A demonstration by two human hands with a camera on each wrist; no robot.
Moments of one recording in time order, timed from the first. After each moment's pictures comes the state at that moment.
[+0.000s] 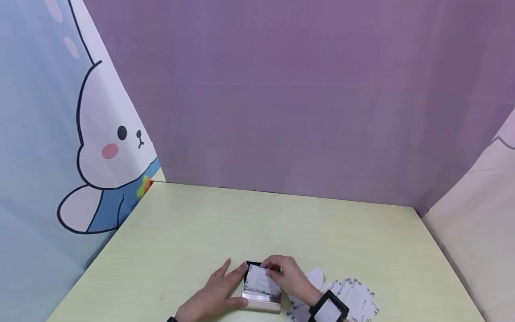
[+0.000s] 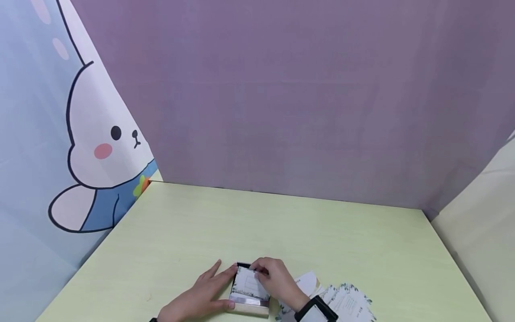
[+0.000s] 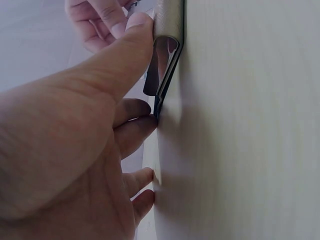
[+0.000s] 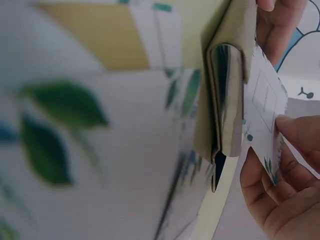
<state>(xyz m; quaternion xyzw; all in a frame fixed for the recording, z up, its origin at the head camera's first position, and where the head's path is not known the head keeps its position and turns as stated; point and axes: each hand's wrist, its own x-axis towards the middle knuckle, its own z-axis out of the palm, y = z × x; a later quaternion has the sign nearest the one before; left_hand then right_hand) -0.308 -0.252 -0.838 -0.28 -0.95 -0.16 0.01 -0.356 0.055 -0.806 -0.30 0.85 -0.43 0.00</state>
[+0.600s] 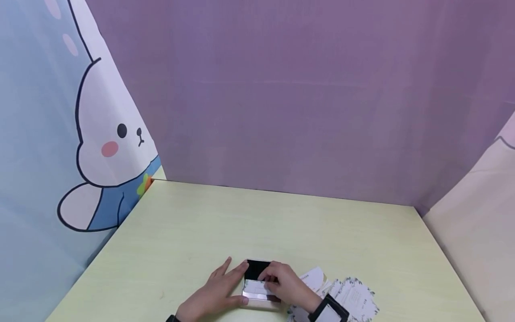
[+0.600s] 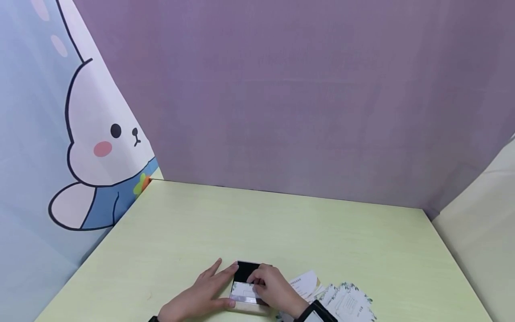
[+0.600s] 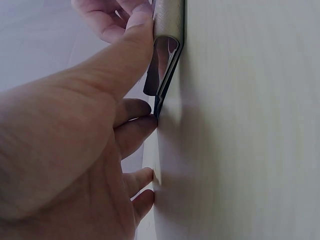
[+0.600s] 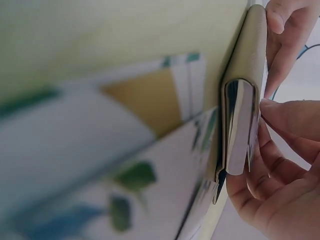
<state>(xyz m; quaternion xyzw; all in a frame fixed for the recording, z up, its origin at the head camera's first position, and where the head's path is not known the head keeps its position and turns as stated) -0.295 -0.243 -0.805 -0.28 -0.94 -0.17 0.01 -0.339 0.052 -0.822 -0.36 0.85 -0.39 0.00</state>
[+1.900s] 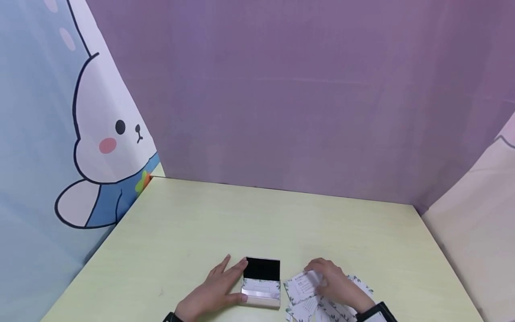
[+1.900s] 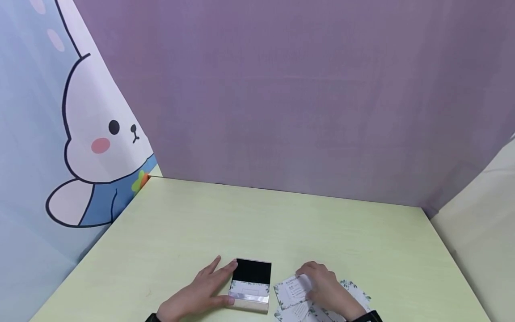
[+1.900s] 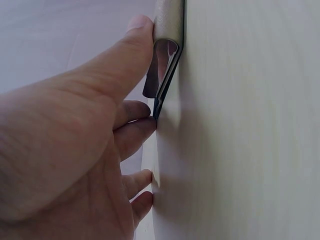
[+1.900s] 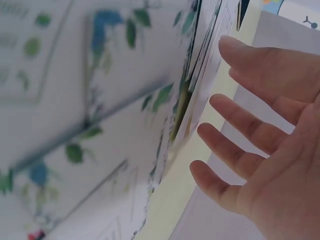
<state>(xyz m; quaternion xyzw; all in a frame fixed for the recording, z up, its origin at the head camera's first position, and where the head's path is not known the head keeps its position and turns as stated) -0.308 -0.248 -0.826 -0.29 -0.94 -0.16 0.04 -0.265 0.169 -0.649 -0.25 0.93 -0.28 0.03</state>
